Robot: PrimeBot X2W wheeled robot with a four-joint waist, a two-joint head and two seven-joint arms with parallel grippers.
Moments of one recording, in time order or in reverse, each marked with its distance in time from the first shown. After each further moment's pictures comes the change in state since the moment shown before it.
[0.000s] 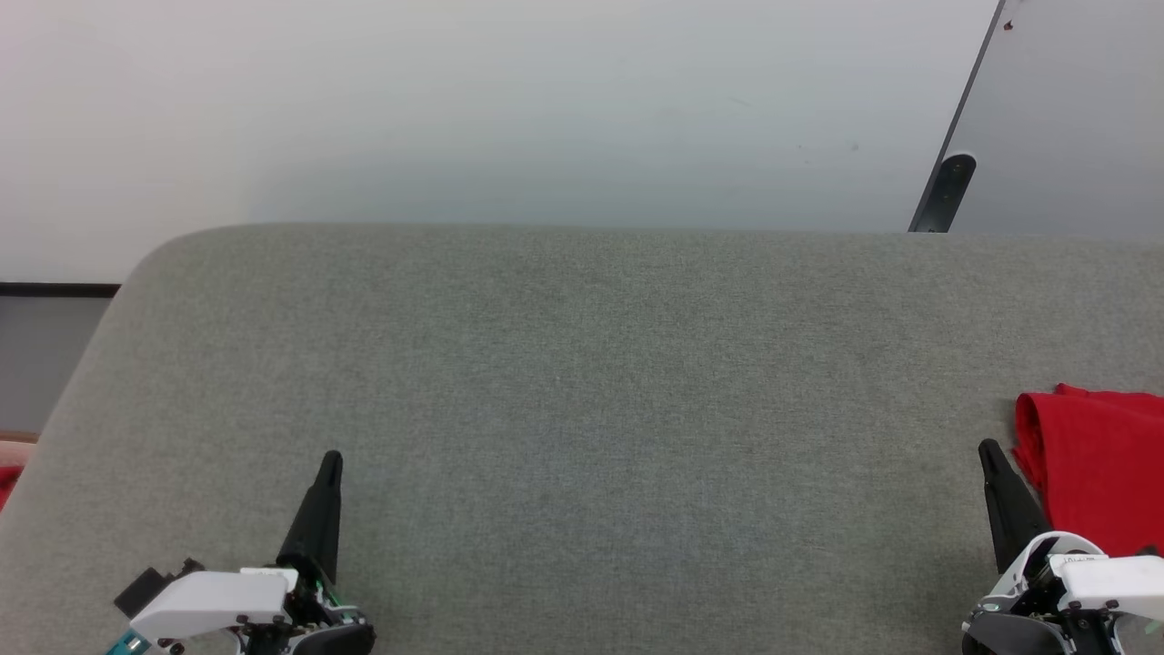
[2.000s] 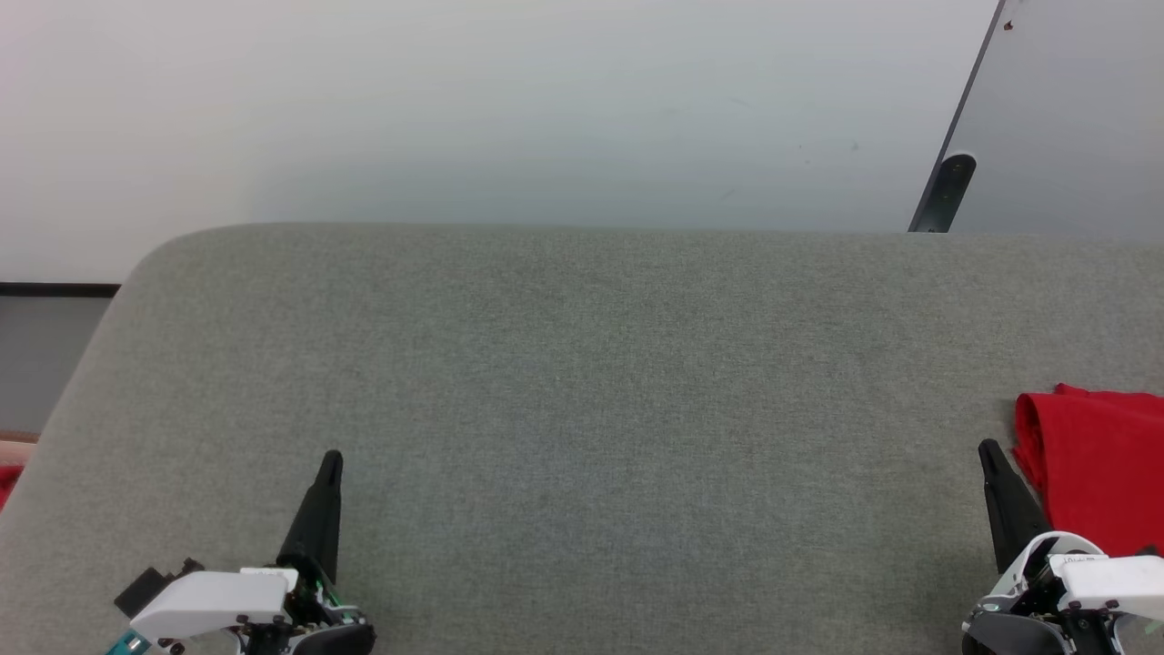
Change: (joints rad) left arm 0.000 0.000 0.000 0.000 0.000 0.000 0.000; right arm 0.000 0.000 0.000 0.000 0.000 0.000 0.000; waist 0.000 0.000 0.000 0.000
